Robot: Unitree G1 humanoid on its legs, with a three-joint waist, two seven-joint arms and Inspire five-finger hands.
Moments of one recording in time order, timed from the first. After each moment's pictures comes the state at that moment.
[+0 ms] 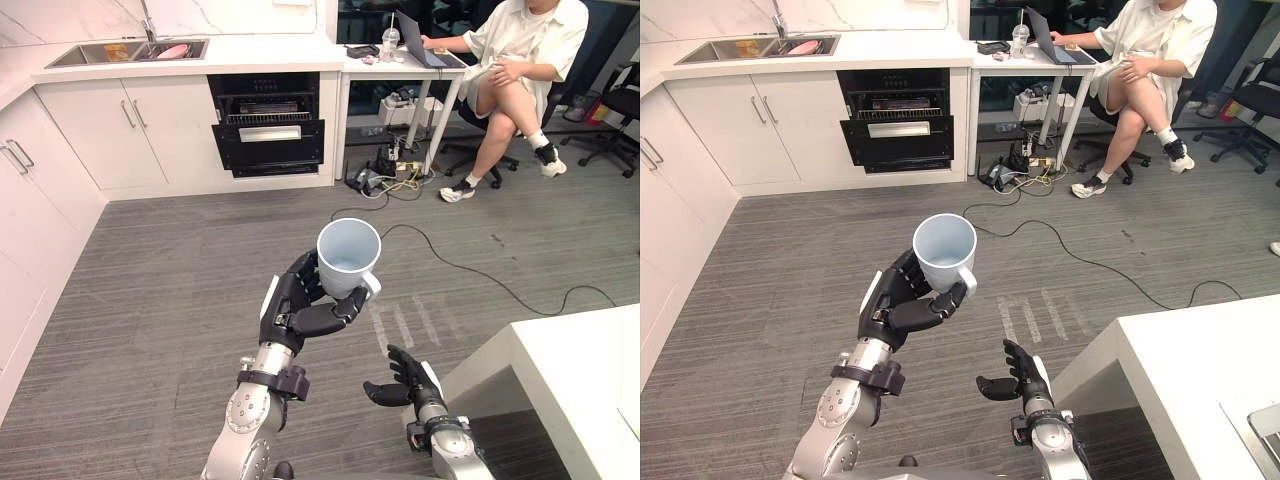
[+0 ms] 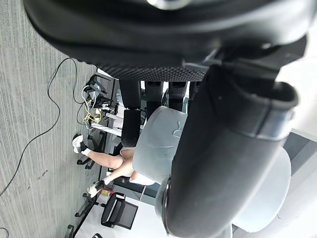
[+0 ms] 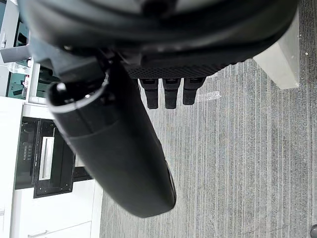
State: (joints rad) left arm 0.21 0.09 -0.34 -0.17 -0.34 -0.17 0.04; right arm 0.12 -0.11 0.13 0.63 0.01 -0.12 -0.06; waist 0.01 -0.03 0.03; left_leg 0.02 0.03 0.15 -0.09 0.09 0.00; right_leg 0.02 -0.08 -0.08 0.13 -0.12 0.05
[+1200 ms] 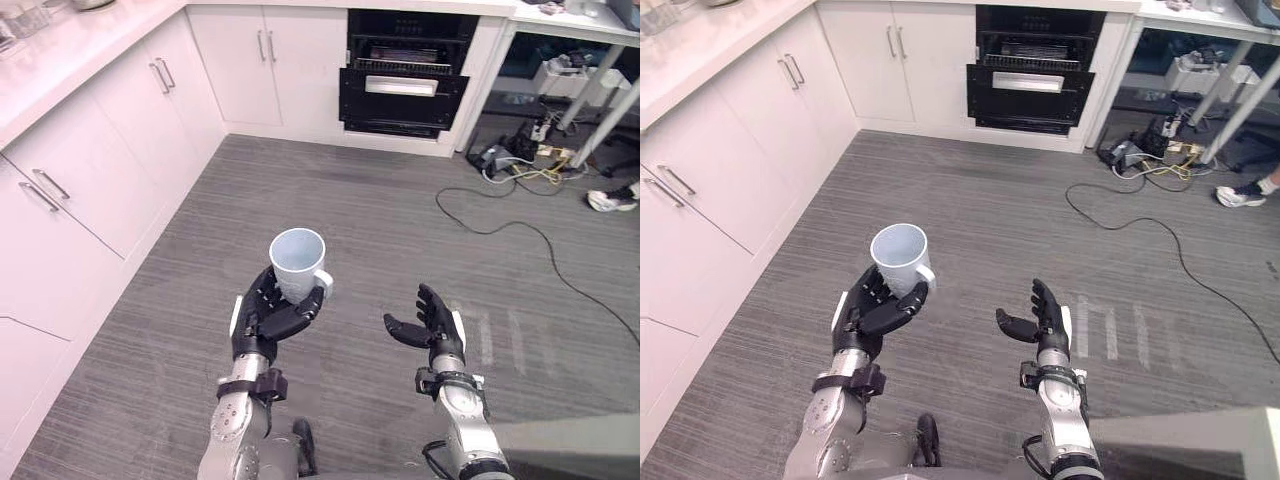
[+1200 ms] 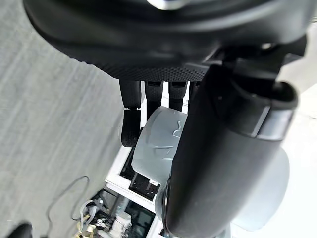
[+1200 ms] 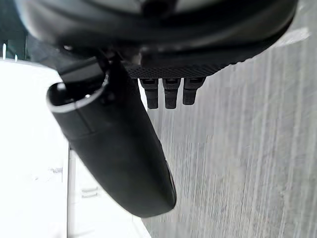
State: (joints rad) left arm 0.26 0.02 -0.21 -0.12 -0.36 -0.14 0.08; right arm 0.05 -0.04 -0.03 0.39 0.05 -0.12 -0.16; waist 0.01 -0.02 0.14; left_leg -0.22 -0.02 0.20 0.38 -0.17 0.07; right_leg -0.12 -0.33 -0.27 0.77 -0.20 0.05
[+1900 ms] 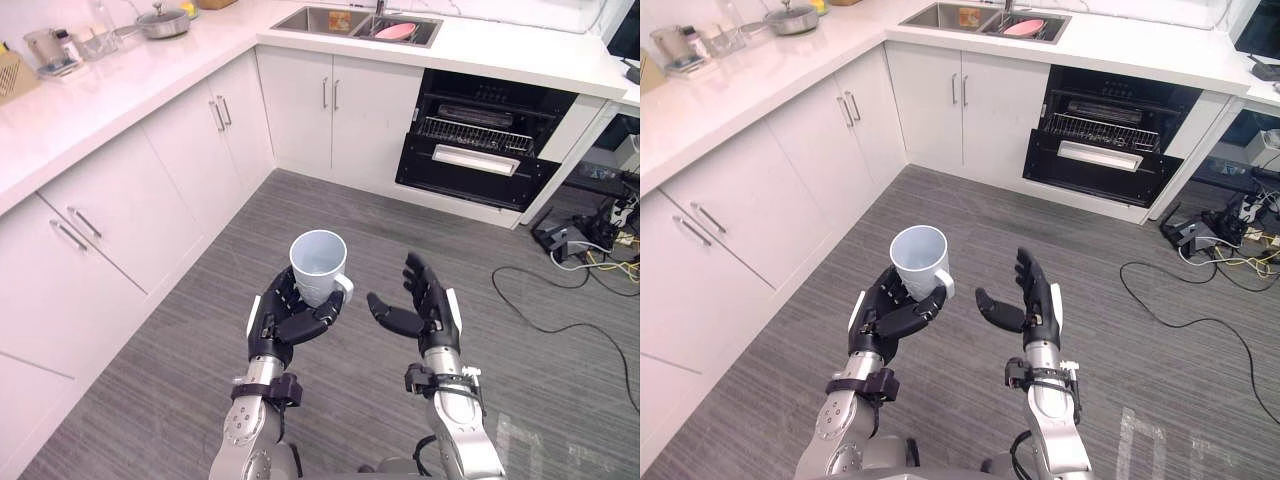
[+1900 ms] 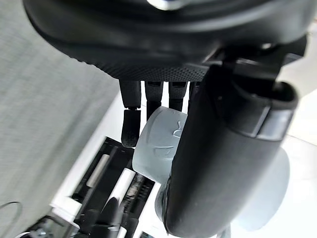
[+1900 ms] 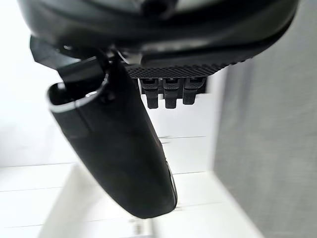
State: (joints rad) left arm 0.30 0.00 -0.26 -0.16 -0.36 -0.16 0.07; right arm 0.19 -0.04 0.13 -0.05 0.05 -0.18 -0.19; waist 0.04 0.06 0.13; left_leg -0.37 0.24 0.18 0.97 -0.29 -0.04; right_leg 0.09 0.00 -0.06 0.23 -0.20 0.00
